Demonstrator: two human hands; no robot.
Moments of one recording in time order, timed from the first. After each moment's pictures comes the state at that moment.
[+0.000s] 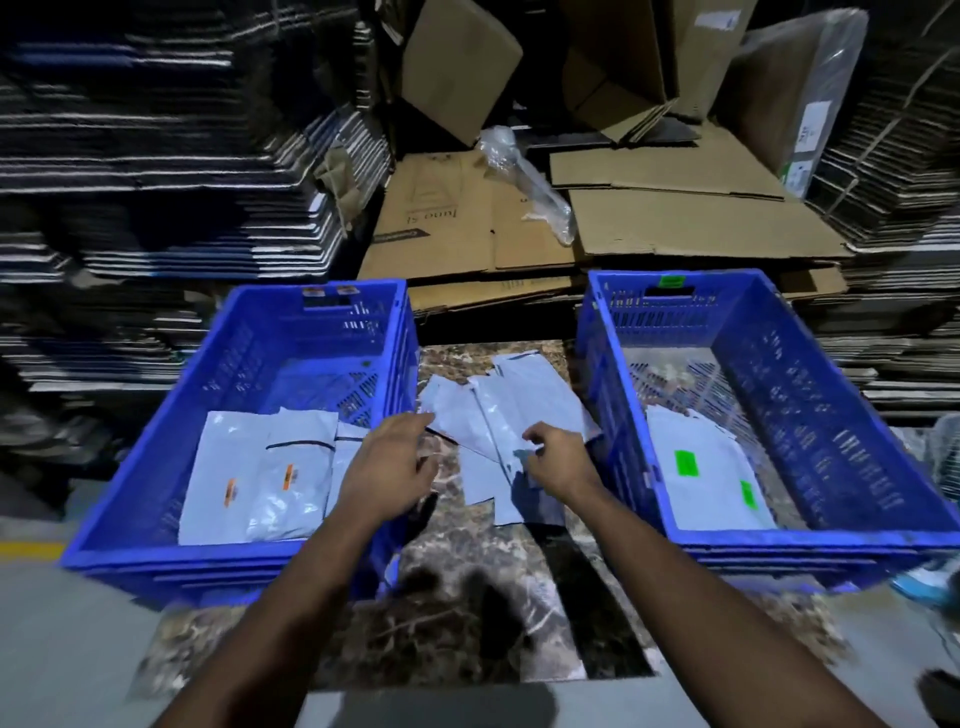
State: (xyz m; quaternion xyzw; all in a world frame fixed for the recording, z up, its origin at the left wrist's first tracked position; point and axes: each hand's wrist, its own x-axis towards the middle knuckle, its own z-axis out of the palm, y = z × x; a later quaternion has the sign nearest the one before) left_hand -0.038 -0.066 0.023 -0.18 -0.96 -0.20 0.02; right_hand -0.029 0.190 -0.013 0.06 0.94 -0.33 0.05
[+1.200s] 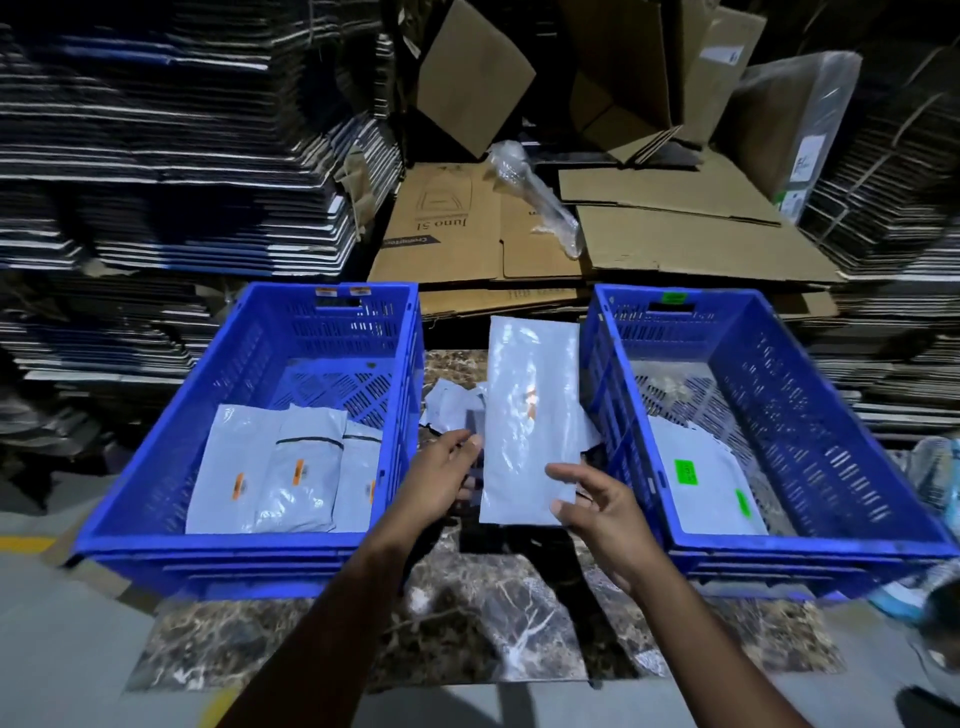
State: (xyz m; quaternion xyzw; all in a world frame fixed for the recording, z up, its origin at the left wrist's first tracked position) left_hand 0.001 -0.022 0.049 -0.01 -0.81 -0.56 -0.15; right_hand 0.075 0.191 0.018 0.08 0.67 -0.74 0.02
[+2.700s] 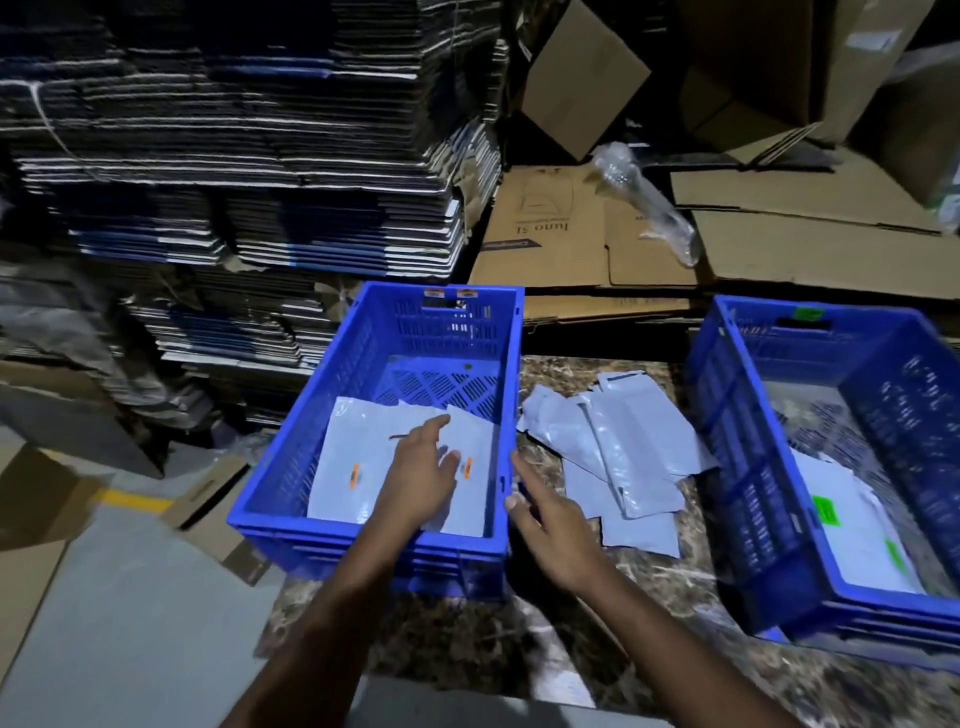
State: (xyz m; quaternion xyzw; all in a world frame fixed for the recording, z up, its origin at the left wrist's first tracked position) left_hand -0.025 -0.173 0.037 -0.02 -0.93 -0.36 0.01; right_hand 0.031 0.028 0.004 -0.11 0.89 -0.45 0.05
